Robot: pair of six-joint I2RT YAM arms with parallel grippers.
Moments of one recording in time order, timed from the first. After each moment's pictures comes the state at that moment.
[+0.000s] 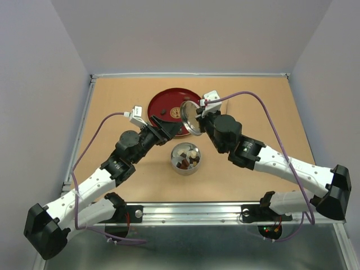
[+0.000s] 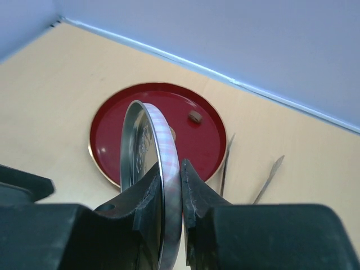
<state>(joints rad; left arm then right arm) -0.72 0.85 0.61 0.25 -0.07 -1.07 1.01 1.24 1.03 0.13 0.67 -0.08</state>
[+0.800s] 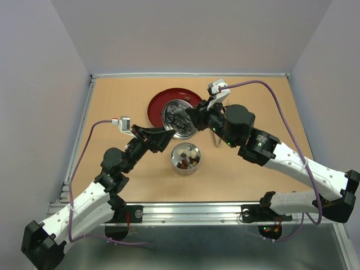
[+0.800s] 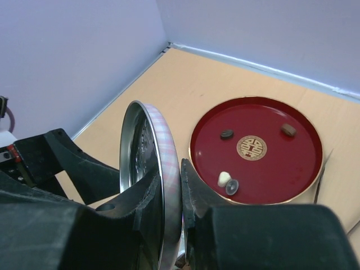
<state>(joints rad) -0.67 0.64 0.38 0.56 0.07 -0.81 1.01 1.20 1.27 -0.11 0.37 0.21</state>
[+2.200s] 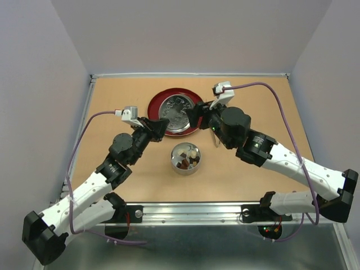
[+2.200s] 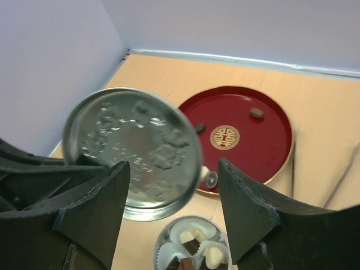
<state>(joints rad) -0.68 0.75 0.53 0.33 -0.15 -0.66 1.00 1.18 1.21 -0.10 0.56 0.28</state>
